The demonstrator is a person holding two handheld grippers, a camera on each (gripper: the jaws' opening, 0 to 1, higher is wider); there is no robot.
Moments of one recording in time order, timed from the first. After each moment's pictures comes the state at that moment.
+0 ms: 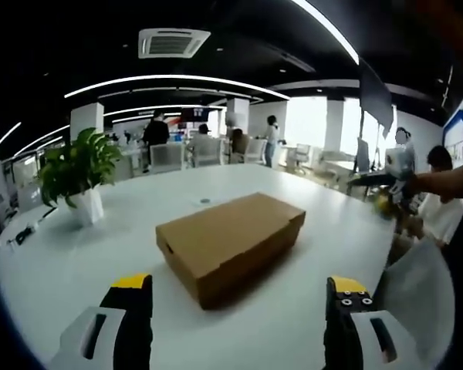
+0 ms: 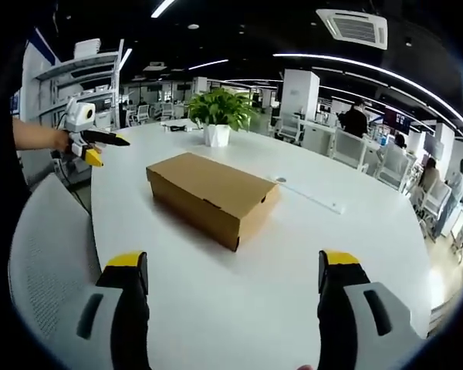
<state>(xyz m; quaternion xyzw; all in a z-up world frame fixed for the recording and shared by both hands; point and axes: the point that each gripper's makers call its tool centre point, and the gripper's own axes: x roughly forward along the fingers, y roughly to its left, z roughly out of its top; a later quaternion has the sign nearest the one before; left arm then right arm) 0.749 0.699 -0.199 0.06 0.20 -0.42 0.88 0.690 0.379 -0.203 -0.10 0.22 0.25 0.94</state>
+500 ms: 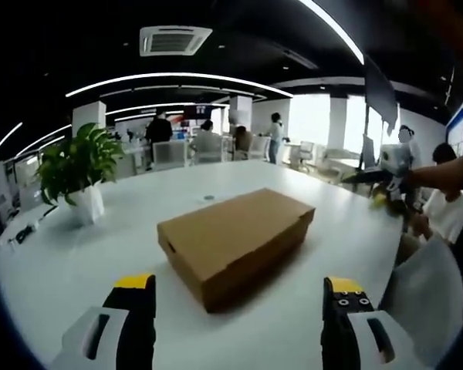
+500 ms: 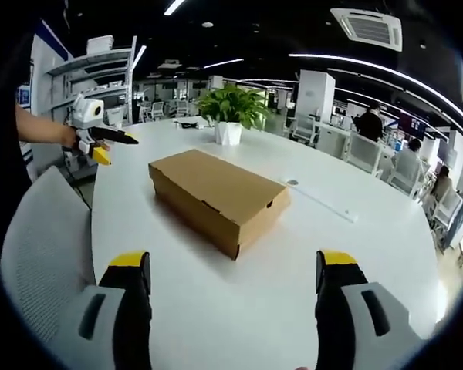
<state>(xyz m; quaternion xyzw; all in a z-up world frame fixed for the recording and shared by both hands) 0.763 0.693 -0.210 0.07 0.20 -0.41 0.89 0.722 0.387 -0.216 -0.11 0.22 0.29 0.93</state>
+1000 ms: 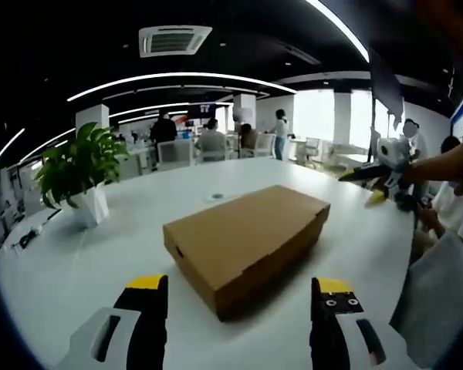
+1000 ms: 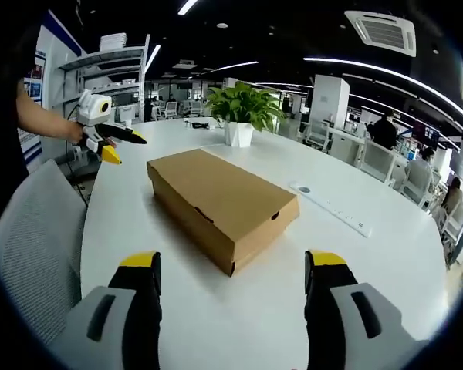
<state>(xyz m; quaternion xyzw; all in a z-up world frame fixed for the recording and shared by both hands) 0.796 0.694 -0.226 0.08 0.20 -0.39 0.90 0.760 0.404 -0.231 -0.12 0.21 0.33 0.91</state>
